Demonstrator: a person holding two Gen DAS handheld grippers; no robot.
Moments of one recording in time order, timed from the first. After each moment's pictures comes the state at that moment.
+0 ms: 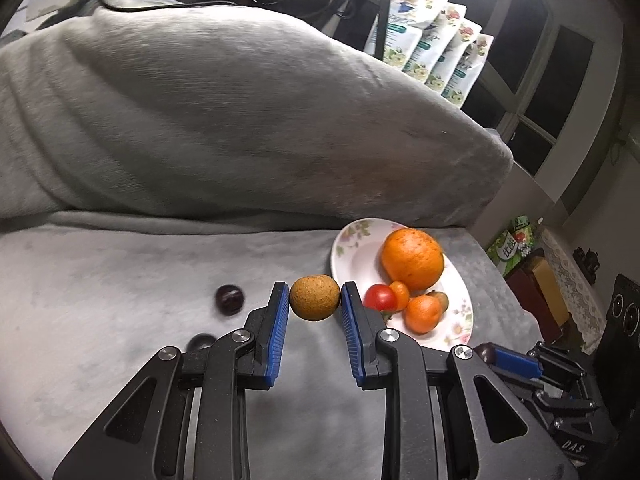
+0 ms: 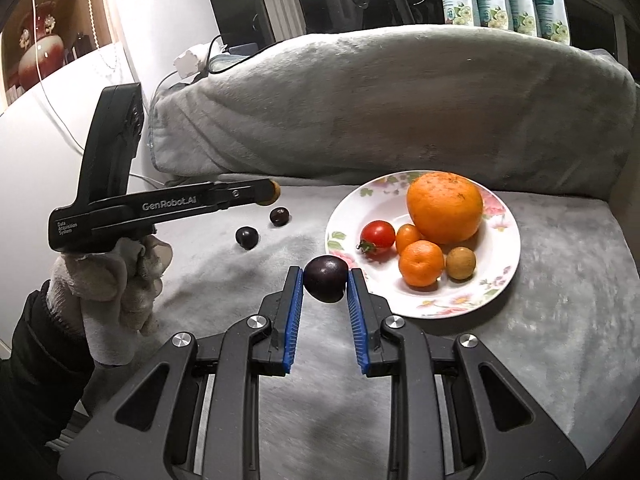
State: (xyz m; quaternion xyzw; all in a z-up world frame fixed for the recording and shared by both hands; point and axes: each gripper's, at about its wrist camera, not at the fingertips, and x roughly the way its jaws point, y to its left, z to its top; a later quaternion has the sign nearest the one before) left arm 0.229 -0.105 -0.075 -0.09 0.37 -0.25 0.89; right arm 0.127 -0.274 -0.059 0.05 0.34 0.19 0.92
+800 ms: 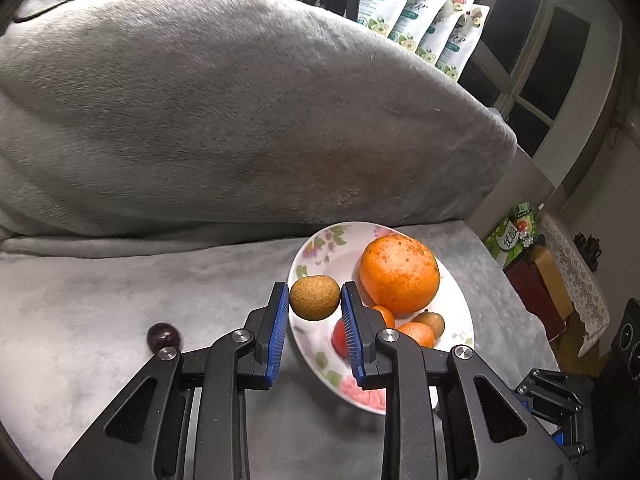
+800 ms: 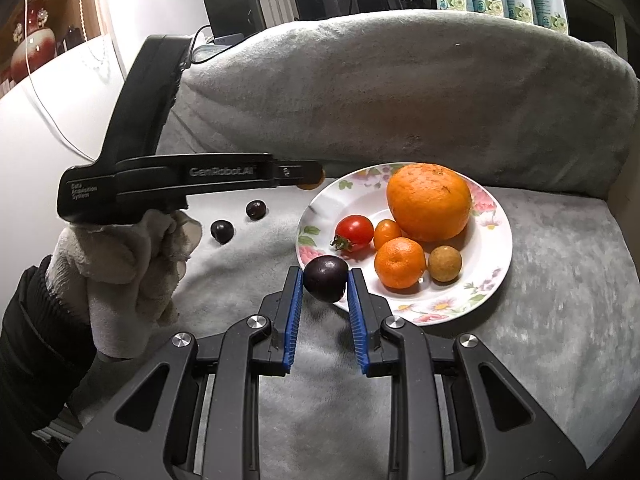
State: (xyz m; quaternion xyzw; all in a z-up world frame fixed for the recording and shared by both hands) left arm 0.262 -0.157 -0.085 -0.07 0.39 -0.27 0.88; right arm 0.145 -0.291 -0.075 0.03 0.35 0.19 0.92
